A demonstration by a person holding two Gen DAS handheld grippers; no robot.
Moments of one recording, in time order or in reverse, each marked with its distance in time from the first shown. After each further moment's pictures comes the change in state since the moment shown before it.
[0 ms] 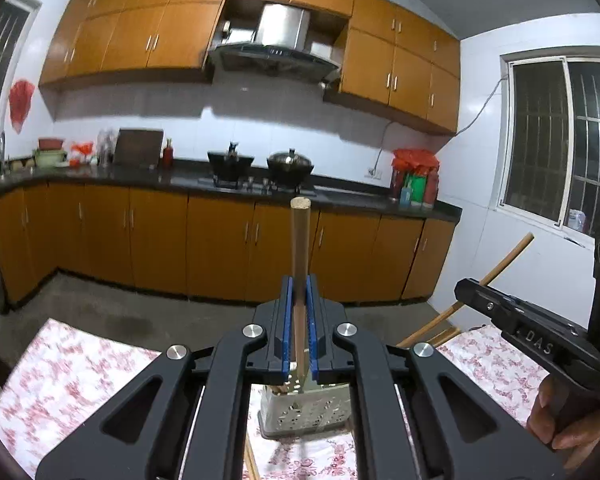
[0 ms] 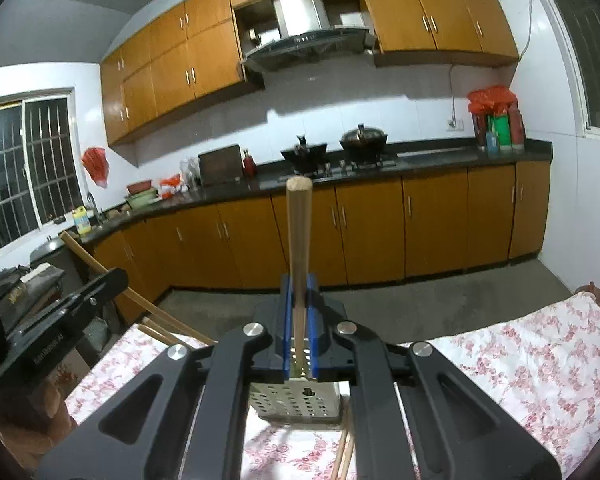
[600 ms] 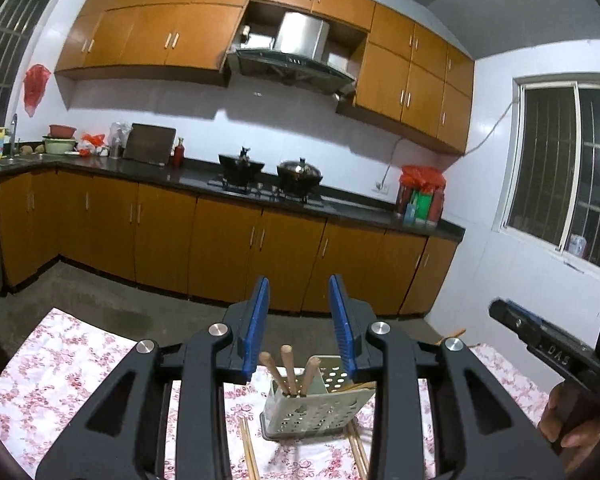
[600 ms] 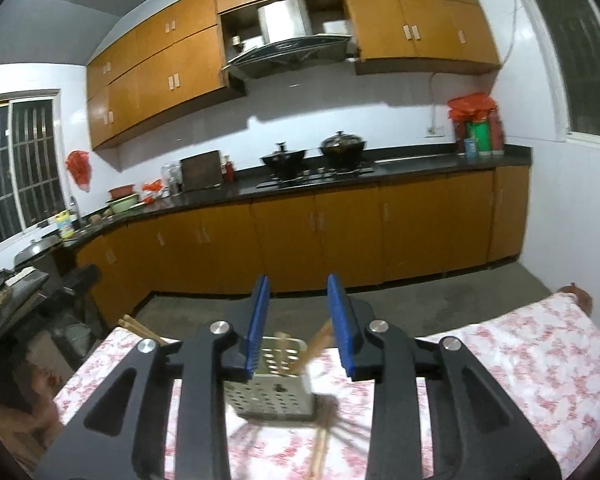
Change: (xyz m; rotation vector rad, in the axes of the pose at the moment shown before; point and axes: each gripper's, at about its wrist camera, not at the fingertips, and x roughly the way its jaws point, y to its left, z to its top) left arm -0.035 0.026 0.012 -0.070 -0.055 0.014; right arm -0.045 -0.027 -0.010 0.015 -0.048 -0.111
